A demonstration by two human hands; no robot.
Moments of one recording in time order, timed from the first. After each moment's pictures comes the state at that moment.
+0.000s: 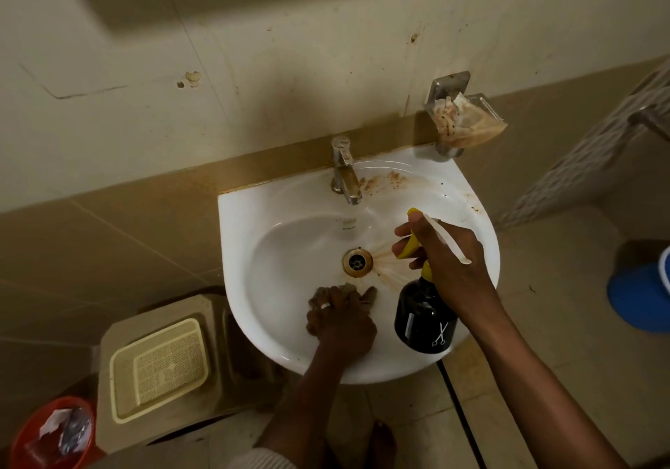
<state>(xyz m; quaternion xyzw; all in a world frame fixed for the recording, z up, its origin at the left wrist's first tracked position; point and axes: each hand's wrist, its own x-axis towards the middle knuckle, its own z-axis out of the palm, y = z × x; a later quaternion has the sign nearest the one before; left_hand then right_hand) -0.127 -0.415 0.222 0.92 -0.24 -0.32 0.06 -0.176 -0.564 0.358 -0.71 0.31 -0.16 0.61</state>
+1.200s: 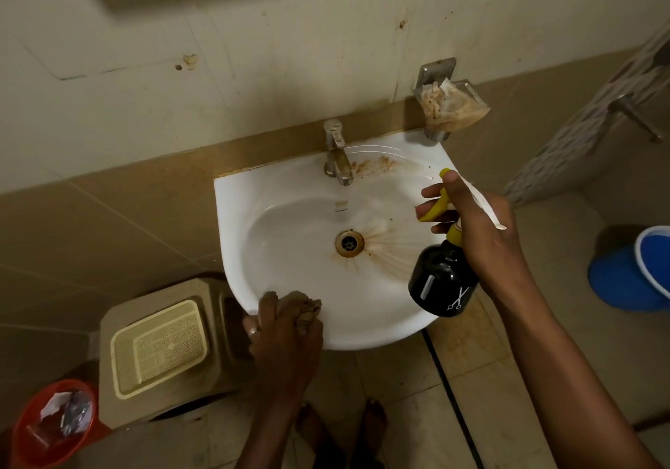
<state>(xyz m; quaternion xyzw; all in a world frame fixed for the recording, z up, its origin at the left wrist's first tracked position) -0.166 -0.315 0.258 0.95 -0.10 -0.08 0.29 -0.201 -0.582 0.395 -0.70 0.33 -0.21 0.60</state>
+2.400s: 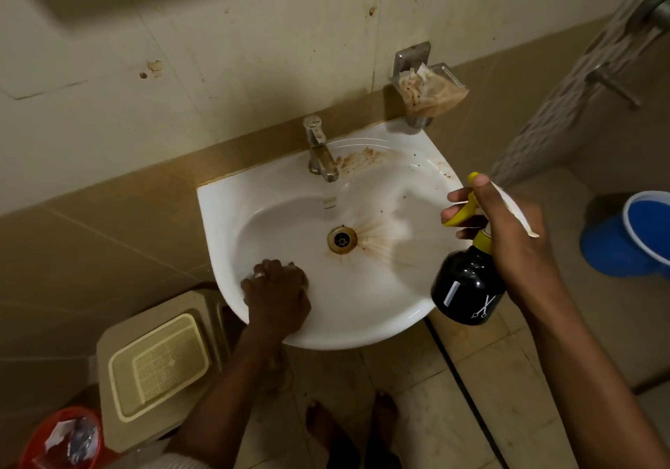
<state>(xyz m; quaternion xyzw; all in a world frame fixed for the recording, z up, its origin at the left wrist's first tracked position) -0.084 -0.336 0.248 0.95 -0.29 -0.12 -0.05 -0.246 -0.589 0.392 -0.67 0.39 -0.23 0.58</state>
